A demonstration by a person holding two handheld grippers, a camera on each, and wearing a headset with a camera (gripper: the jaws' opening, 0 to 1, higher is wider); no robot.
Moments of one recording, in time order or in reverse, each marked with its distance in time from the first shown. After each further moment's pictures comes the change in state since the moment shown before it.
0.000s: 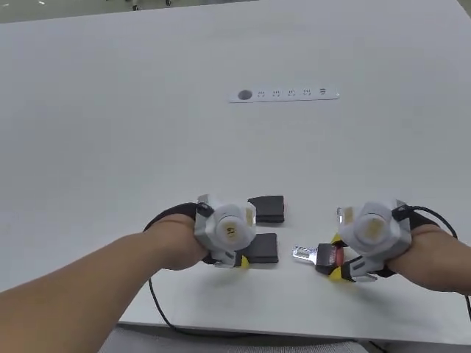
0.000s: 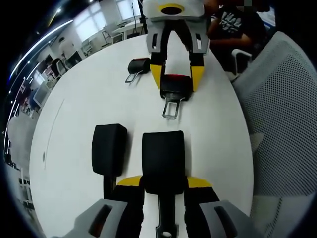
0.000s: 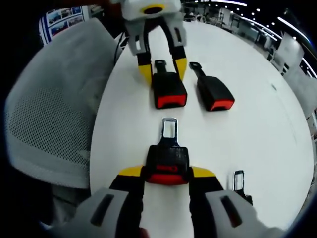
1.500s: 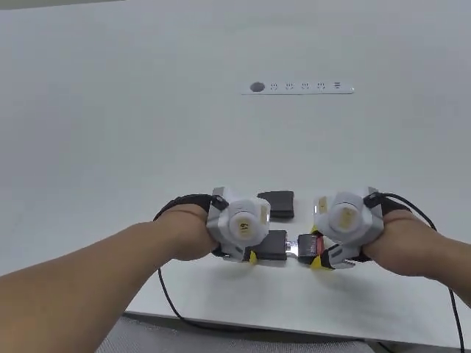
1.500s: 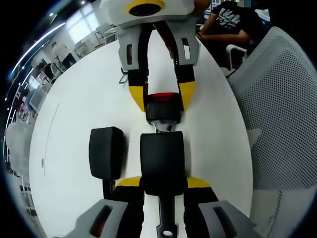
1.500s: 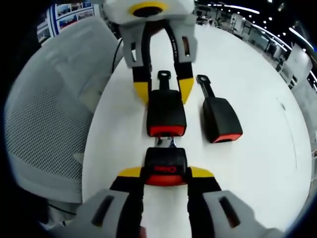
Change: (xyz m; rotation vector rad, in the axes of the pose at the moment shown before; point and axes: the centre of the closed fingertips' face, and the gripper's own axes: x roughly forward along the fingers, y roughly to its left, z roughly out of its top) left arm 0.001 -0.001 0.001 0.040 0.022 -0.030; right arm 0.019 -0.011 0.039 -0.087 0.001 0.030
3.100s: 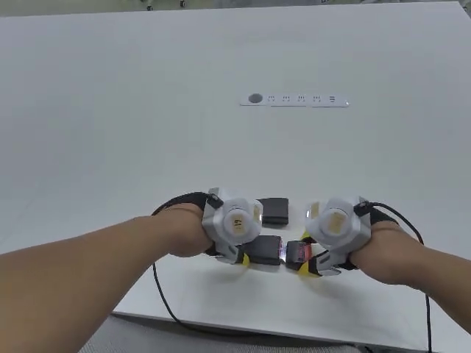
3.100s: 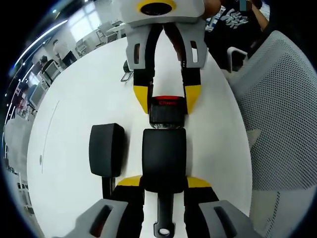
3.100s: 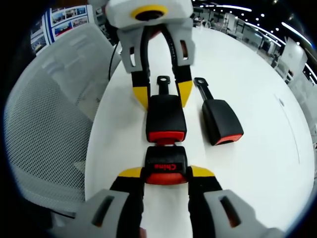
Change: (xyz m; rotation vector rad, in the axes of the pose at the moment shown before) left arm 0.000 0.002 -0.003 -0.021 -0.005 -0.016; right arm 0.002 0.003 0.005 0.057 -0.051 -0.006
